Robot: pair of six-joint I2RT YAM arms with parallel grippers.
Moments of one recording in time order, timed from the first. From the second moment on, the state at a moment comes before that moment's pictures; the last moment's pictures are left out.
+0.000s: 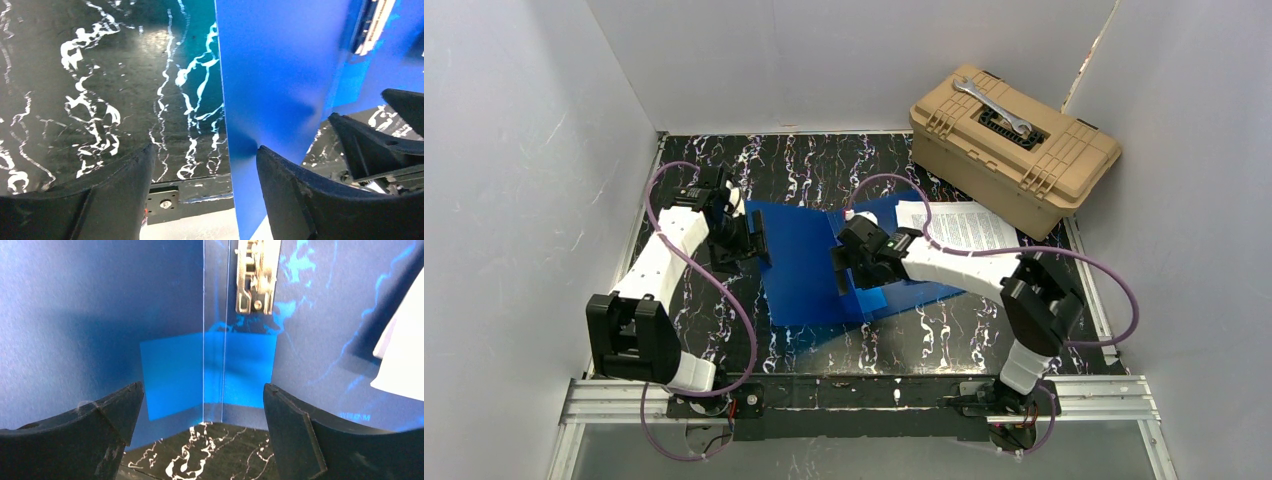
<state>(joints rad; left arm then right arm) -0.13 1.44 1.20 -1.09 0.23 -0.32 0.96 1.69 1.18 -0.58 0.14 0.61</state>
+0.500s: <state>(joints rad) -0.13 1.39 1.25 -1.19 0.06 -0.32 0.96 1.87 1.29 -0.56 0.17 0.57</state>
